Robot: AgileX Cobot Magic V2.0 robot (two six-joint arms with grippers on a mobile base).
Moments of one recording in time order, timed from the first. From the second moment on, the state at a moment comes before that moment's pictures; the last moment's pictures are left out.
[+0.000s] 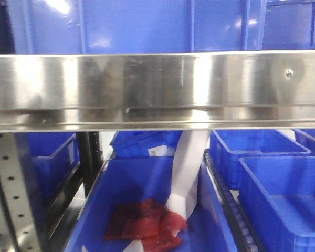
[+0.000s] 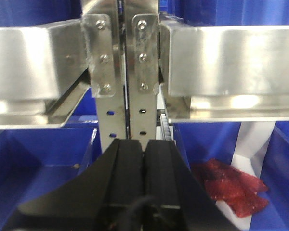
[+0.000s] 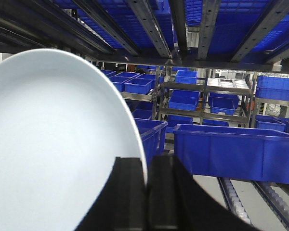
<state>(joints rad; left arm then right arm) -0.03 -0.02 0.03 -0.19 0.18 0.25 0.35 0.22 -0.69 -0.32 0.31 0.26</state>
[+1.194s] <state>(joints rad) -0.03 -0.02 0.03 -0.19 0.18 0.25 0.35 0.40 -0.84 -0.26 0.32 0.26</state>
